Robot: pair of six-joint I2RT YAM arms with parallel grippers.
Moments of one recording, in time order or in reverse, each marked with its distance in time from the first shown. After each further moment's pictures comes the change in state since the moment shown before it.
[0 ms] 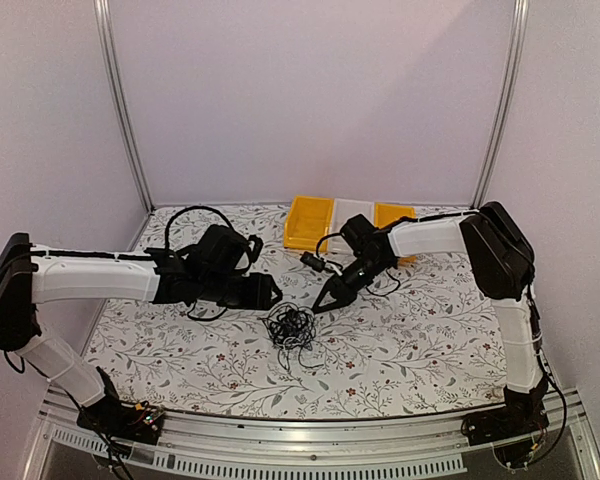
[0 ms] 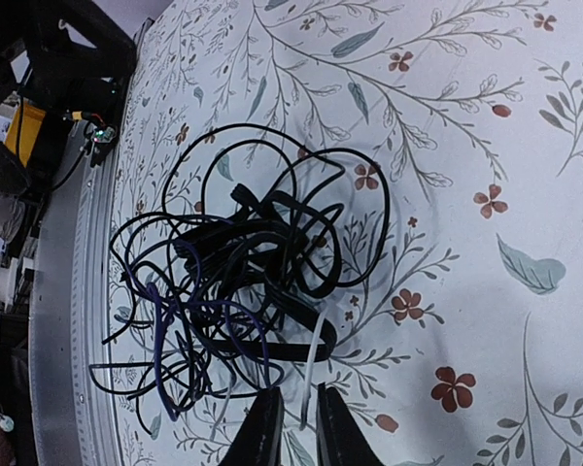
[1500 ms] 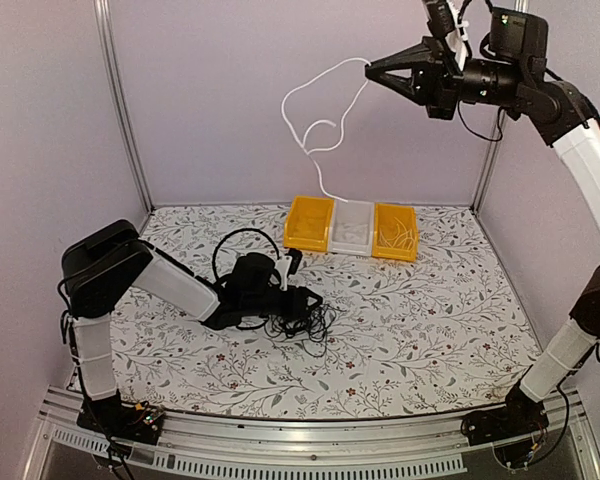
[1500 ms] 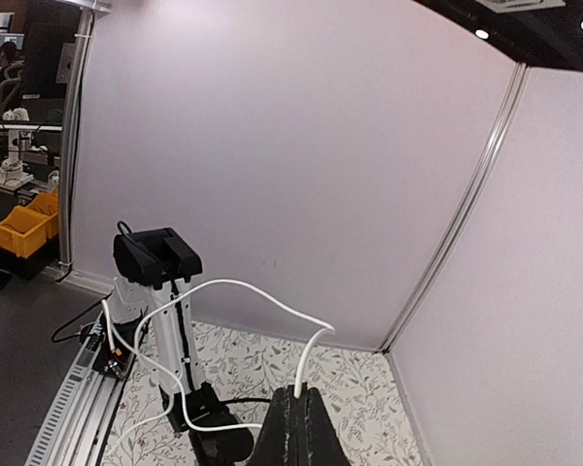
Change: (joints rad) left arm 0.011 0.481 -0.016 0.799 0.189 0.114; right arm -0.053 -0.594 0.618 -0.091 -0.023 -0.047
